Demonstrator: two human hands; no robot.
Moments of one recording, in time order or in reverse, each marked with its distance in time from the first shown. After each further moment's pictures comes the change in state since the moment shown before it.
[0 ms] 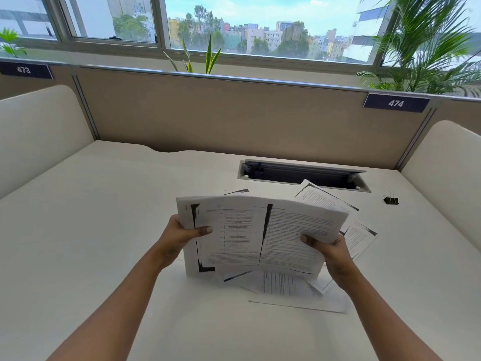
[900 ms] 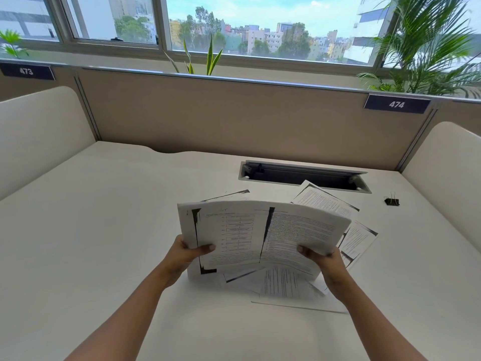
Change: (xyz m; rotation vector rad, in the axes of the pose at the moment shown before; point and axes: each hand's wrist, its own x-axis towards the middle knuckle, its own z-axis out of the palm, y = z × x) left_hand -0.014 -0.036 0.004 -0.025 0.040 -0.102; right_hand -0.010 0.016 0.005 -0.043 0.069 0.090
